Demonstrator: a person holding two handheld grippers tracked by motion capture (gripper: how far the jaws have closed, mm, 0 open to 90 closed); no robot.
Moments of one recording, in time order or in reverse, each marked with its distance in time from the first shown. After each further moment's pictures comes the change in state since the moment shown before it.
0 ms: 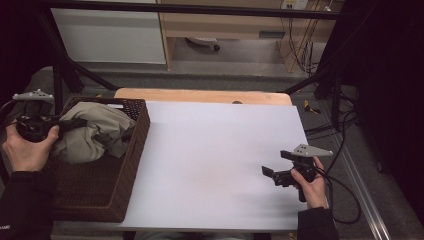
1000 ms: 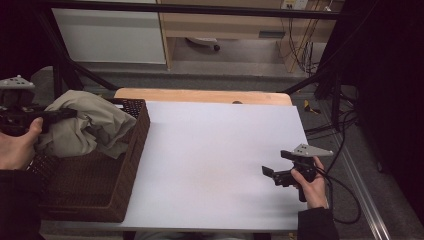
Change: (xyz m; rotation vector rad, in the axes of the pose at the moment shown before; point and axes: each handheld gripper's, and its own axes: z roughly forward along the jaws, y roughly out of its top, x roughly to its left) left arm -0.016 0.026 -0.043 -0.067 -0.012 0.061; right arm 0.000 0.000 -0.001 -0.004 0.001 0.003
